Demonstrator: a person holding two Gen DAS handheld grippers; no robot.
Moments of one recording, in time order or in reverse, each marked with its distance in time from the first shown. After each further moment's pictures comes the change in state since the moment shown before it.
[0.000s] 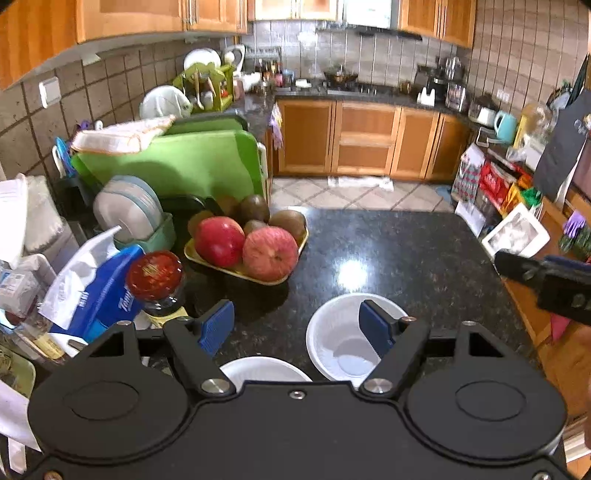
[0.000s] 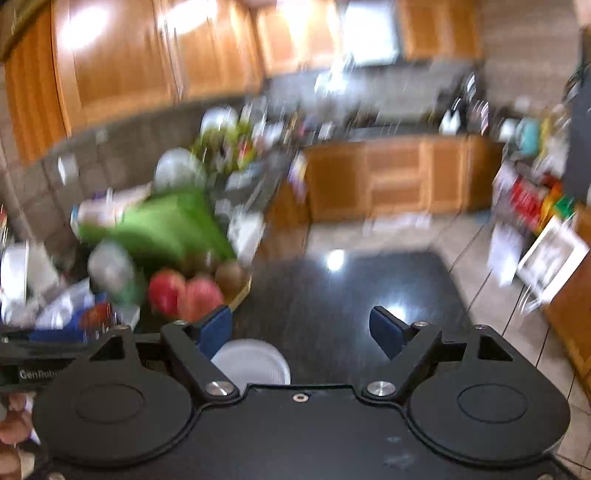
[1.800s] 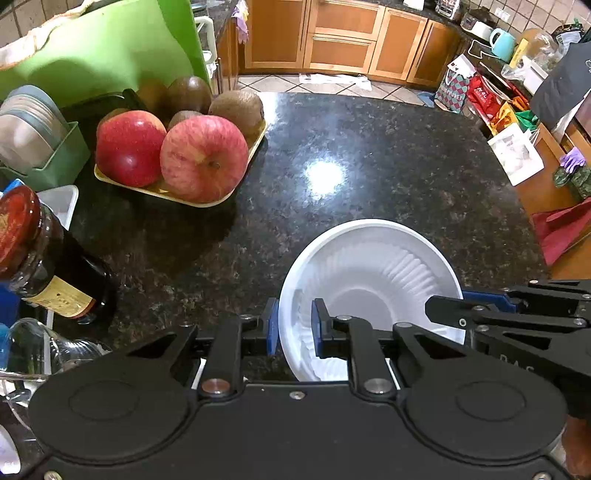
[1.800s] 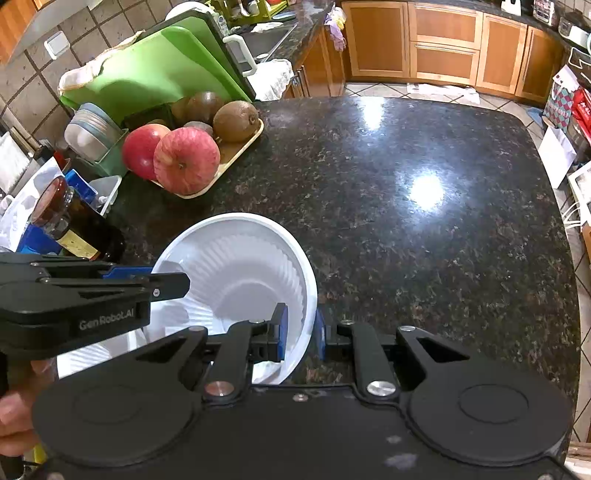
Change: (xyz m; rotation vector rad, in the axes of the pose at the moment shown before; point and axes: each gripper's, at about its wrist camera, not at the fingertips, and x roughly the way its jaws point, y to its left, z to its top) left arm 0.115 -0.023 -0.004 0.018 0.341 -0.107; right arm 0.126 0.009 -0.023 -0.026 0.420 0.081
